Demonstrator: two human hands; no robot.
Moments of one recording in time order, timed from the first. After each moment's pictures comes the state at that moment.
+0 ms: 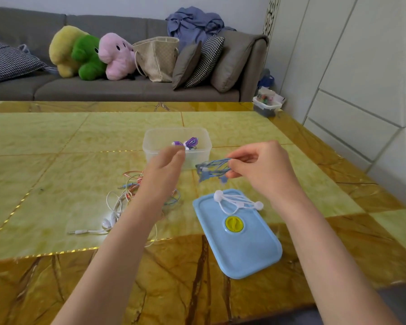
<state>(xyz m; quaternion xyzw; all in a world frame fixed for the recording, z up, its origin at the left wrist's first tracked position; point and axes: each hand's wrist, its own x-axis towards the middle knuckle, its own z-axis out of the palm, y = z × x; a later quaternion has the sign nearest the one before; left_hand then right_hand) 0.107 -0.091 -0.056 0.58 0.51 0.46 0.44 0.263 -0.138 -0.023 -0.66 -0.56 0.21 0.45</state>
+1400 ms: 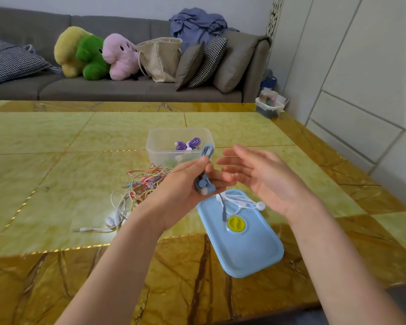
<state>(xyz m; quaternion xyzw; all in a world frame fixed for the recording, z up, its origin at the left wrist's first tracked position) 0.119 -0.114 -0.046 0.47 0.27 0.39 0.74 0.268 -0.135 -0.030 -0.46 -0.41 0.55 0.56</state>
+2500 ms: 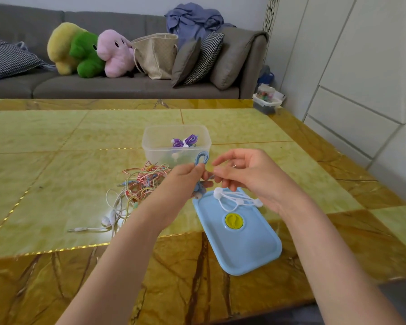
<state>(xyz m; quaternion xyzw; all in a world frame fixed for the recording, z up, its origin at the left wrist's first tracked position) 0.123 -0.104 -0.063 0.56 0.43 0.37 0.60 0.265 -0.134 -0.038 -0.54 -0.56 0.44 0.44</state>
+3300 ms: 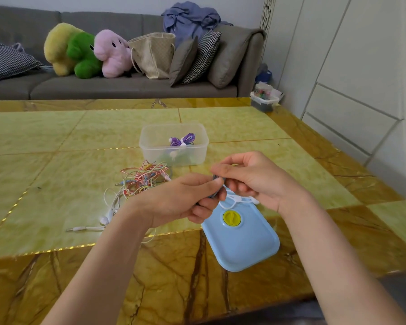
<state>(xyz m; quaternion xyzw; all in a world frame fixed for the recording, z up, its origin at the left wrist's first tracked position) 0.112 -0.117 -0.048 0.66 0.30 0.13 0.67 0.271 -0.139 -0.036 -0.55 -0.51 0.51 0.42</state>
